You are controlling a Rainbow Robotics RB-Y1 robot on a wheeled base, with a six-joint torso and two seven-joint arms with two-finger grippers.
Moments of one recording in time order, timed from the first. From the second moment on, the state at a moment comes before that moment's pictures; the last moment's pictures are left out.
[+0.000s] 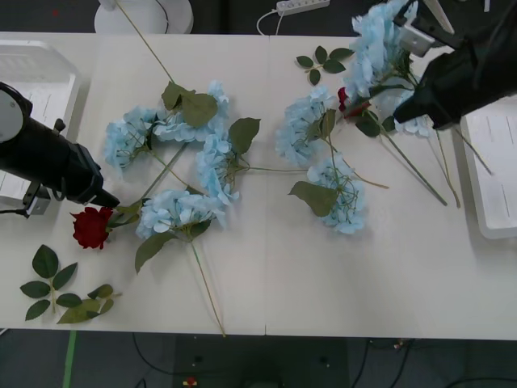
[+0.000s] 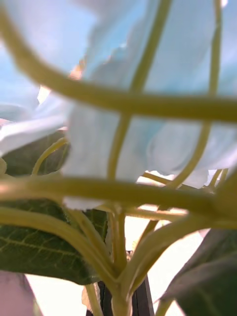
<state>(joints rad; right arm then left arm) -0.84 -0.99 0.31 -1.56 -1.53 1.45 2.07 -0.79 1.05 -0.80 -1.18 1.56 1.04 0.77</state>
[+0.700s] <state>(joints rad) -0.87 -0.71 0.39 -1.63 -1.77 0.95 2.07 -0.85 0.80 -0.82 -0.92 1.44 0.97 0.77</state>
